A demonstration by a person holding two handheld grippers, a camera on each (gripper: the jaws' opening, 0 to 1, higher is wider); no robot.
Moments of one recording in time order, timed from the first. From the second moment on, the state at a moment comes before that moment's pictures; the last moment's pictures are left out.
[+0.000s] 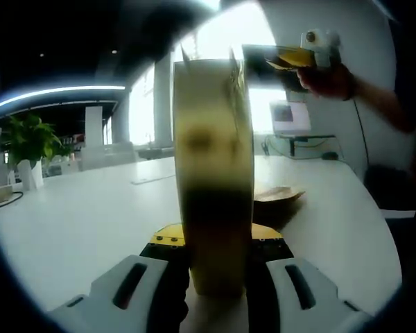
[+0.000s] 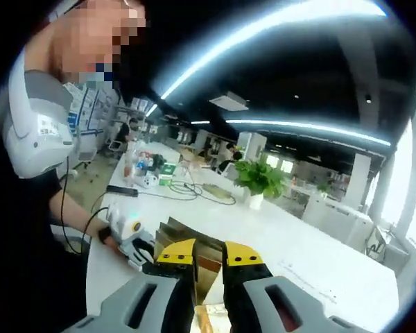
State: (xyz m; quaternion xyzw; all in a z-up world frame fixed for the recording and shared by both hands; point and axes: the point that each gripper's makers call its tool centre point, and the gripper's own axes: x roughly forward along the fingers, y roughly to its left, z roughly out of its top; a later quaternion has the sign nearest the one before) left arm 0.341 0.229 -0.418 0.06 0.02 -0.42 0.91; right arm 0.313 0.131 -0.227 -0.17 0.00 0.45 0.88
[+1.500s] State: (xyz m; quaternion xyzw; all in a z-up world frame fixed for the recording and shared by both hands) left arm 0.341 0.230 -0.418 0.05 0.02 -0.42 0.91; right arm 0.317 0.213 -0.240 -0.53 0.06 0.59 0.61
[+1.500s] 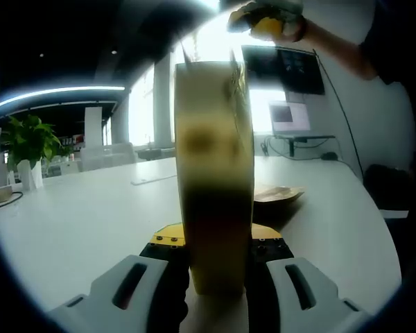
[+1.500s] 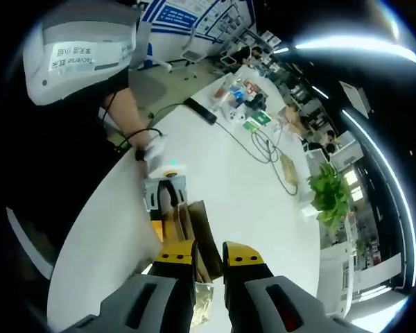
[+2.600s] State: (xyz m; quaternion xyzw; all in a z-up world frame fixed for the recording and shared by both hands) left arm 0.340 0.230 -0.417 0.05 0.02 -0.42 0.91; right arm 0.325 0.218 -0.294 -0.59 0.13 0.62 0.50
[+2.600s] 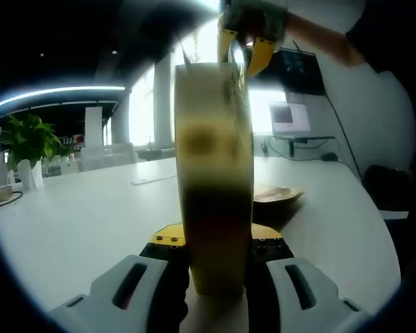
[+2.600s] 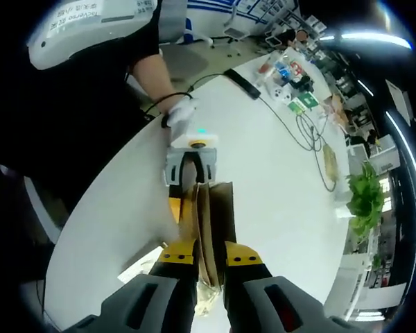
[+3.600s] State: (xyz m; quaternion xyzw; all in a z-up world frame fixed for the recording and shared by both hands) left arm 0.340 0.231 -0.416 0.05 0.02 -0.42 0.91; right arm 0.322 0.215 -0.310 -0.60 0.17 0.63 0.46
